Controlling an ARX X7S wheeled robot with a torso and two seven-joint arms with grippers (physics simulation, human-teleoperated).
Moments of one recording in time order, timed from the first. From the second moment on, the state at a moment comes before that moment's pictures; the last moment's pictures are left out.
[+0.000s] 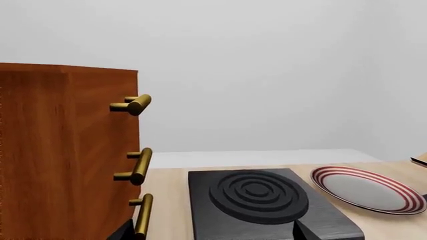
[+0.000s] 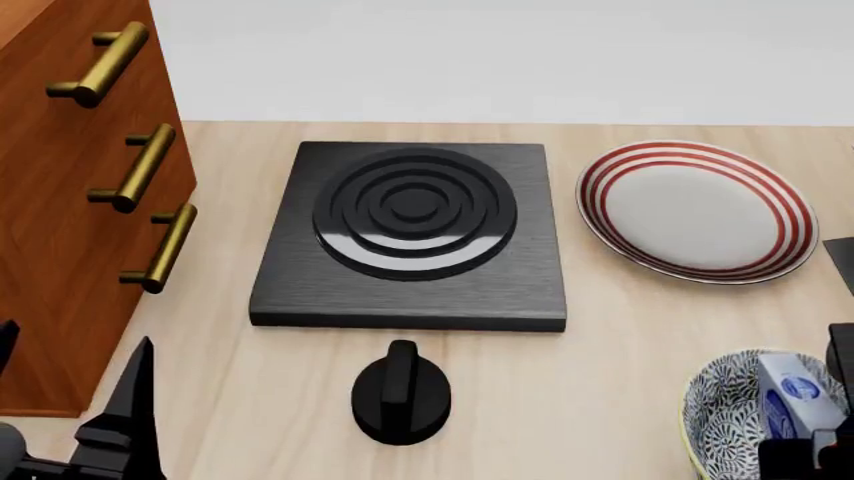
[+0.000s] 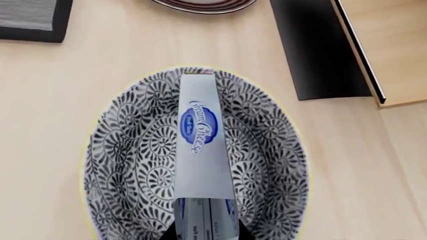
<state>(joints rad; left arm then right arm) -0.10 -0.45 0.13 0.61 -0.55 -0.42 -0.27 1.04 1.15 -0.99 -0.05 1.68 0.85 0.74</state>
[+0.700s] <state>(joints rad) -0.10 -0.46 0.14 0.59 -0.54 -0.41 -0.28 1.03 1.11 -1.01 0.00 1.65 0.86 0.72</state>
